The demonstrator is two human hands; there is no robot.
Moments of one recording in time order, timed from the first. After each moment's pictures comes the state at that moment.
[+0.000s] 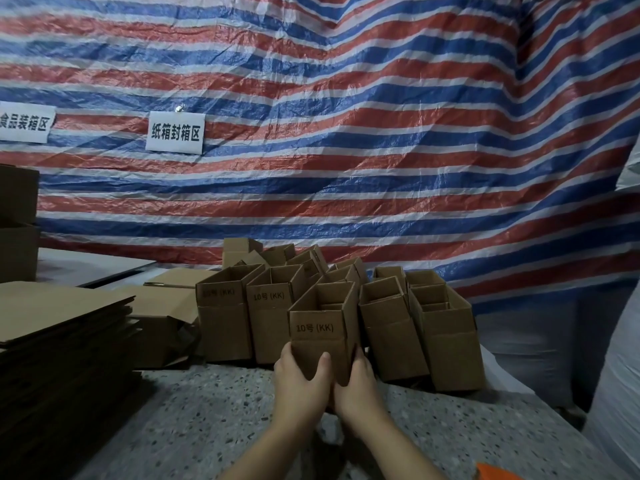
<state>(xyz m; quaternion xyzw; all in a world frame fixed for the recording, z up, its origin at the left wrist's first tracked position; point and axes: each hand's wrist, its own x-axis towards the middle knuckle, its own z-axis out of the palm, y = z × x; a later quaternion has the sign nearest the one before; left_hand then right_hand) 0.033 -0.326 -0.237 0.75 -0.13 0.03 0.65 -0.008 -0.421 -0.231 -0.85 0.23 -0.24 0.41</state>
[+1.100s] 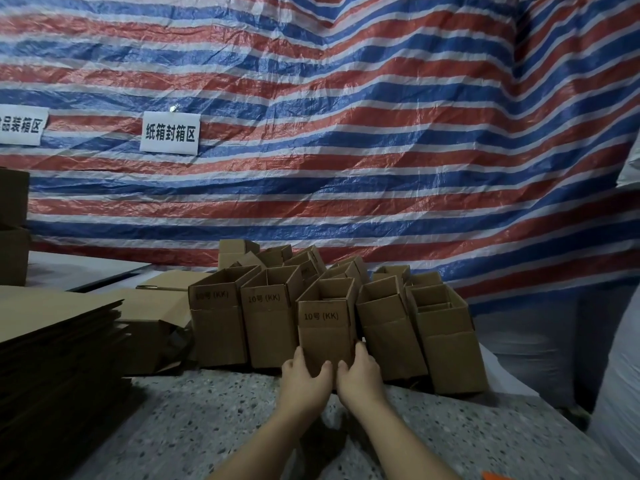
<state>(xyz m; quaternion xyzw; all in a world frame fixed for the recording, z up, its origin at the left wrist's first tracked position) 0.057 -0.345 -0.237 0.79 -0.17 -0.05 0.58 0.020 -0.443 -0.228 -0.85 0.28 -0.26 0.36</state>
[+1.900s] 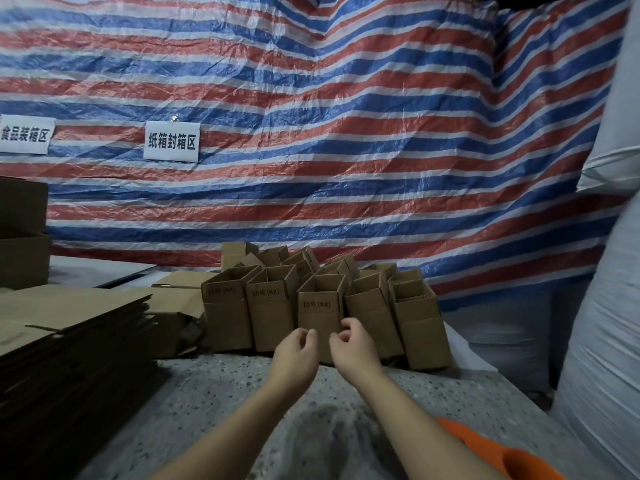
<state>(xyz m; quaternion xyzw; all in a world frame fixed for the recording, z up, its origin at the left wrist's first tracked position) -0.020 -0.290 -0.180 0.77 -0.21 0.01 0.61 -0.059 -0.400 -0.167 -0.83 0.23 -0.25 0.44</state>
